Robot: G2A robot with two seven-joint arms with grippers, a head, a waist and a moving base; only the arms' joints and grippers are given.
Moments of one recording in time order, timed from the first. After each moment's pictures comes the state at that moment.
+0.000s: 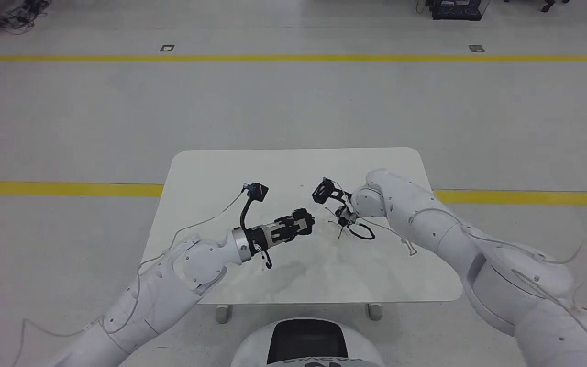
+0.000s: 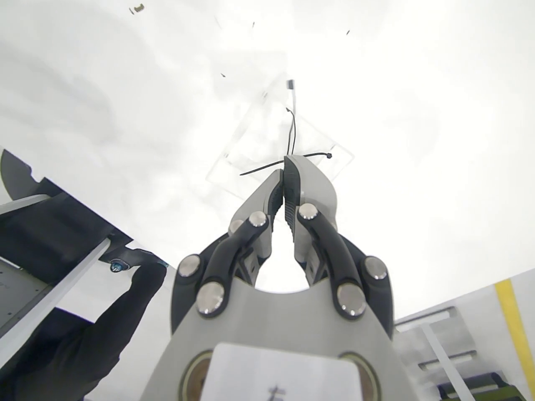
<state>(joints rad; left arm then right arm) 1.25 -0.93 -0.77 -1.65 -0.04 -0.34 -0.35 -0.58 -1.25 0.17 -0.85 -0.56 -0.34 0.84</state>
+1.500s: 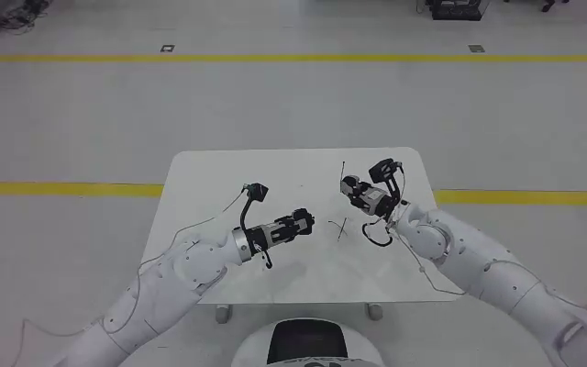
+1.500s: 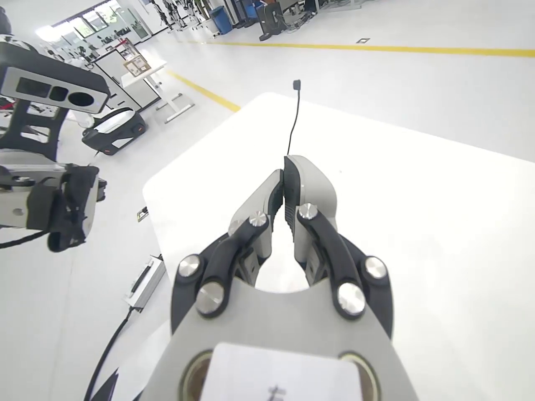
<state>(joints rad) 1.25 -0.93 -0.77 -1.65 -0.04 -0.34 -0.35 -0.97 -0.84 0.50 -1.36 -0.40 -0.34 -0.12</state>
